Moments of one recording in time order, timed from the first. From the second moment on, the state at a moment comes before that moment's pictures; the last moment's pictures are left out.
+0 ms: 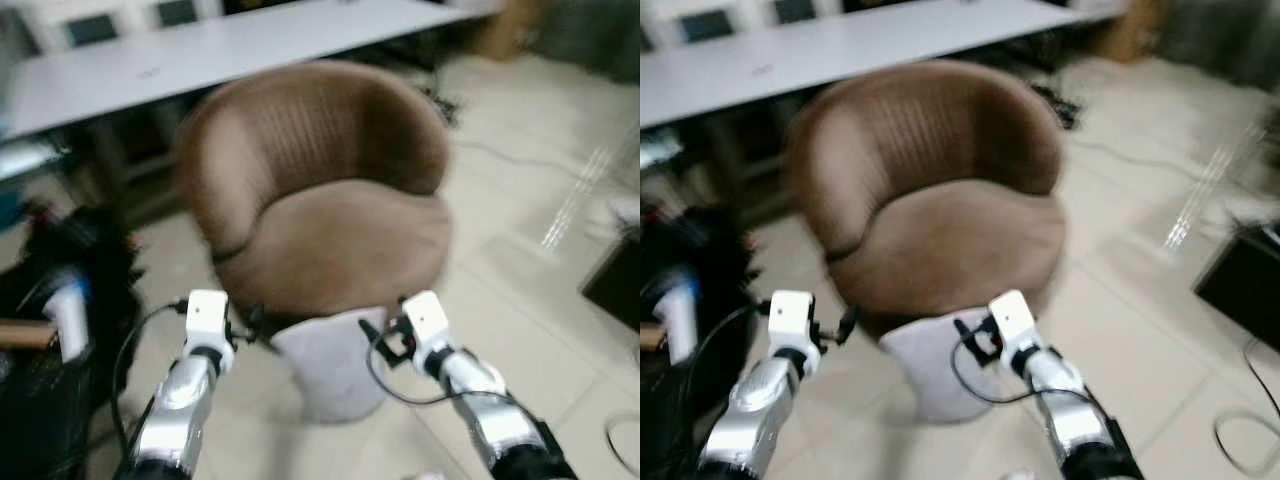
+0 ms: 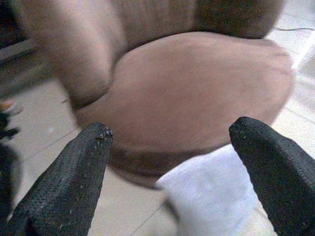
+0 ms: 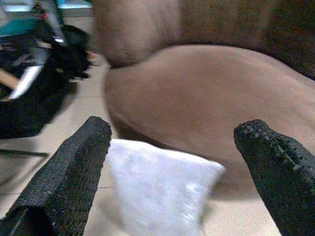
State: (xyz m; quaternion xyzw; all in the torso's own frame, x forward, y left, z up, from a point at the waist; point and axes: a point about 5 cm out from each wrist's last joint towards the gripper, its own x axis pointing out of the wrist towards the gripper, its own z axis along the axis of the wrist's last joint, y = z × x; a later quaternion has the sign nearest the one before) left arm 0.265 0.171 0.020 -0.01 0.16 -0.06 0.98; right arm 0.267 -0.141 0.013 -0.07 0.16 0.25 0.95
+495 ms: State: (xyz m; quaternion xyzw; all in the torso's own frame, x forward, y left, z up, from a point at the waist) left arm 0.267 0.156 0.022 0.00 0.16 -0.09 0.98; right arm 0.266 -0.145 0.011 -0.08 0.17 0.26 0.95
